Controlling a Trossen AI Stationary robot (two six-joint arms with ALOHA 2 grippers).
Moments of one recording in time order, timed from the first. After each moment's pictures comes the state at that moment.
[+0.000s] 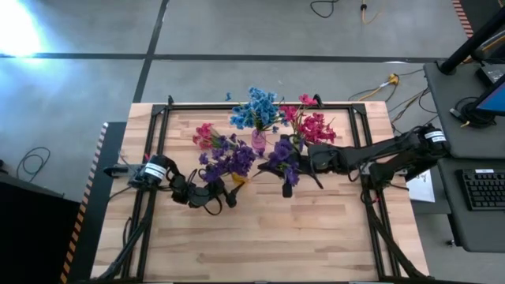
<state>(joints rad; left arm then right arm) -0.33 2.16 0.40 1.57 -0.93 -0.15 0.10 1.39 0.91 0.38 0.10 -0.14</state>
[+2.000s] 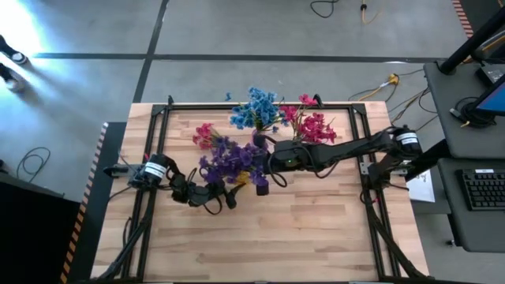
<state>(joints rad) -0.32 2.15 0.39 1.57 -0.85 -0.17 0.05 1.68 1.22 0.22 0.04 -0.24</state>
